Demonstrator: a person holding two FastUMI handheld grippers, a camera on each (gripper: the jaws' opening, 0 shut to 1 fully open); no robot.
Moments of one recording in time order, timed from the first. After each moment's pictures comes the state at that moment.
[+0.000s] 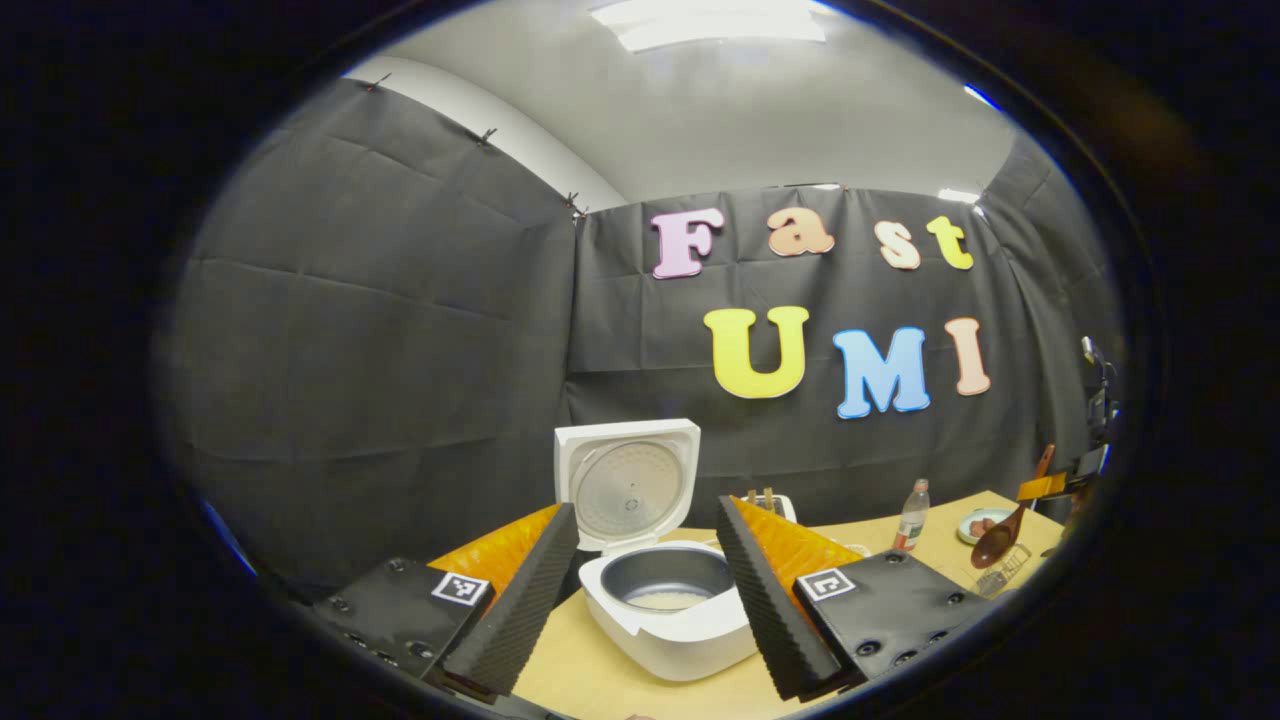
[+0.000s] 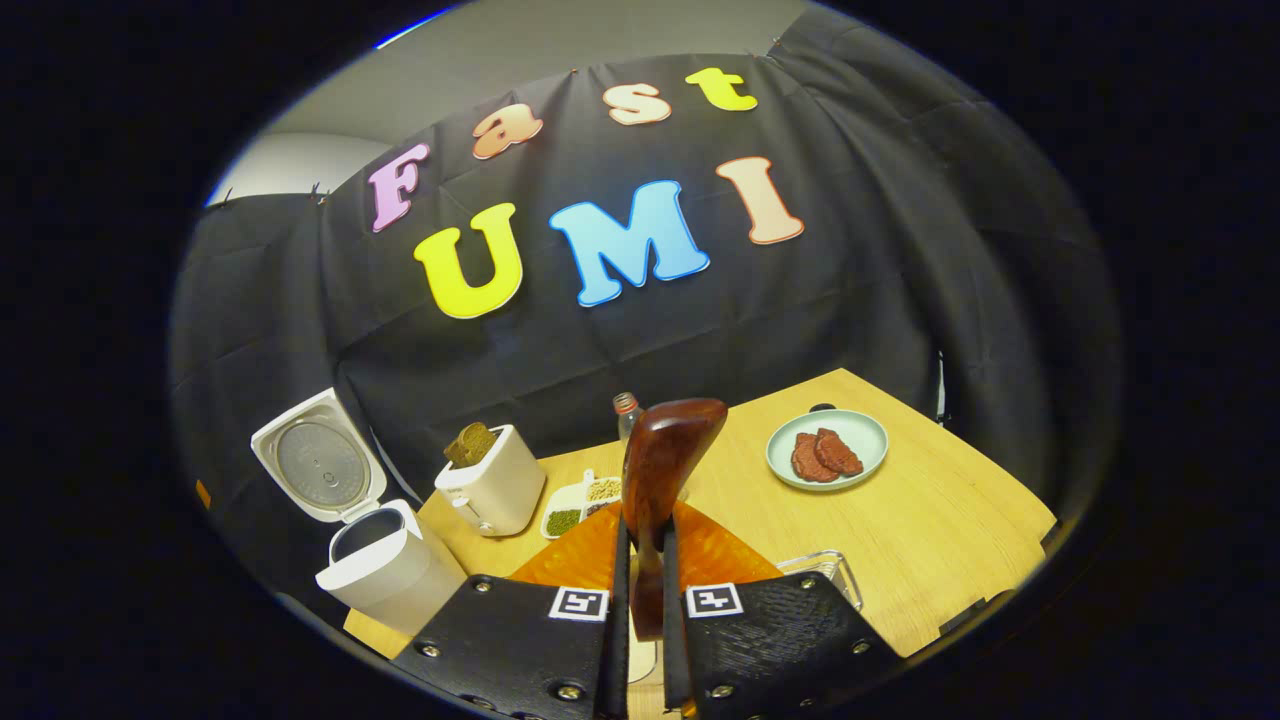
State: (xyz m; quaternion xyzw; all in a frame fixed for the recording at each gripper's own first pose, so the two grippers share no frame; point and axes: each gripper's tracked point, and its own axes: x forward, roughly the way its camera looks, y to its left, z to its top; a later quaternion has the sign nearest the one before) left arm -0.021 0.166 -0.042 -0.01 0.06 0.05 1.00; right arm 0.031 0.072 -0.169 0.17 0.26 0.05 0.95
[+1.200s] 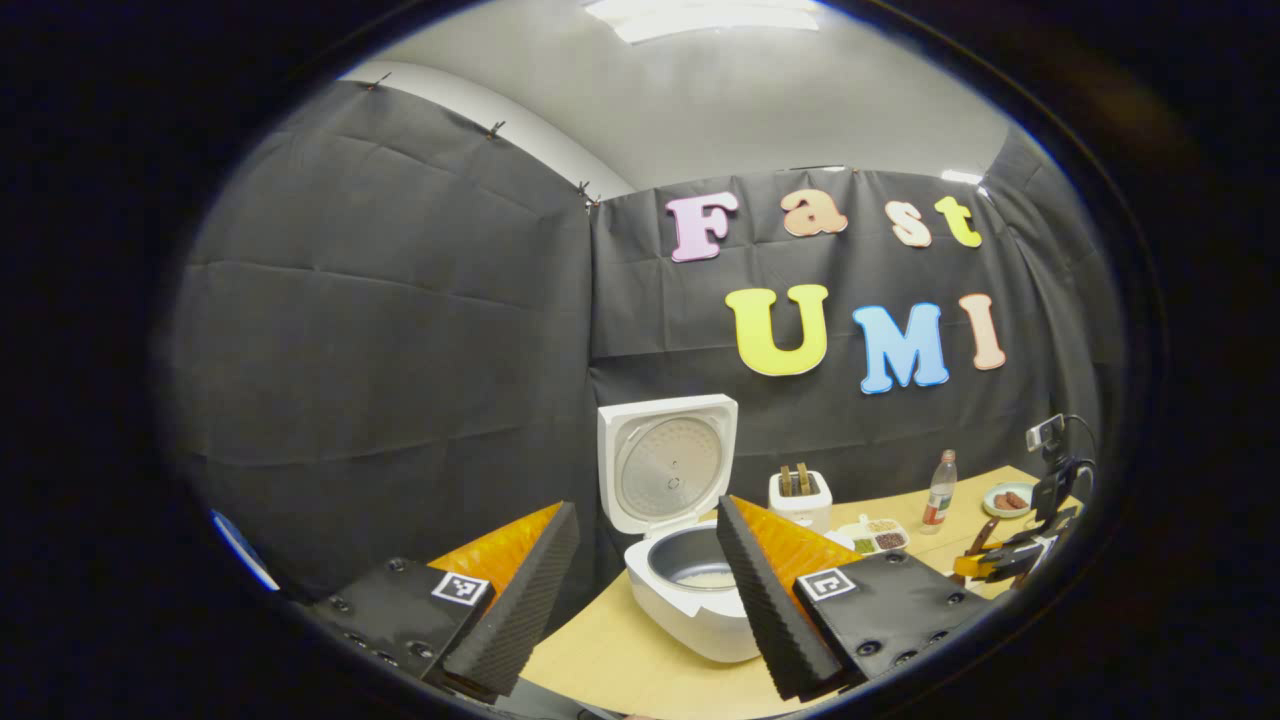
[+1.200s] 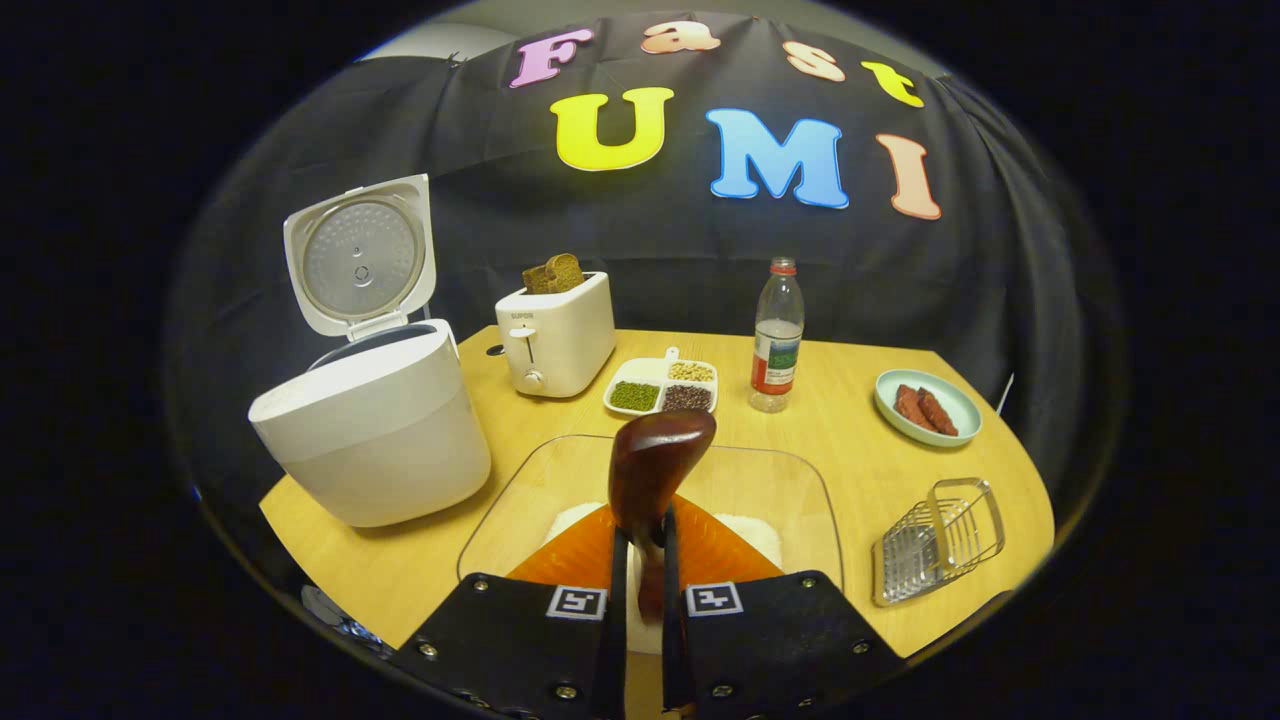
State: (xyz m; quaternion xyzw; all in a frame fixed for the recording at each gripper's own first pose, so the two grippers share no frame) left arm -0.039 0.210 -0.063 0.01 0.08 0.07 0.99; right arm -0.018 0.213 -0.285 0.05 0.35 0.15 0.92
